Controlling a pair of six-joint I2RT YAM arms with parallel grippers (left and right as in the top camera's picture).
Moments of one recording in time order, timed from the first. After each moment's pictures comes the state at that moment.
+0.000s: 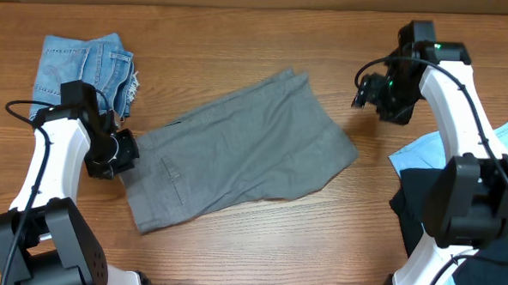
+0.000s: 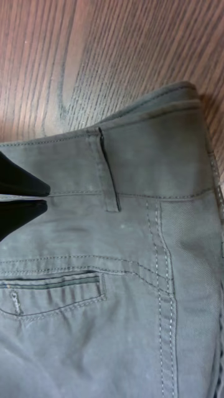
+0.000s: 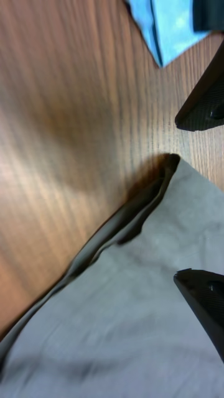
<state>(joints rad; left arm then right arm) 0.27 1.65 1.14 -1.02 0.15 -0.17 0.00 2.00 1.69 -1.17 -0.23 0.29</state>
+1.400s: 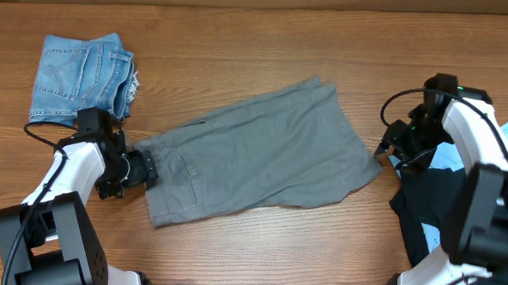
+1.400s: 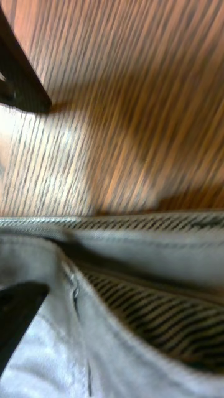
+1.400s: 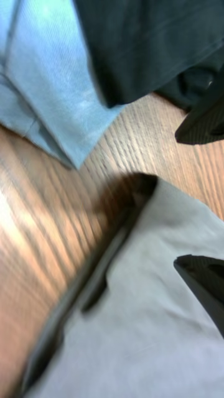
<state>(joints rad) 0.26 1.65 0.87 -0.72 0.10 -0.16 -0.17 1.86 1.34 -1.13 -0.23 0.35</state>
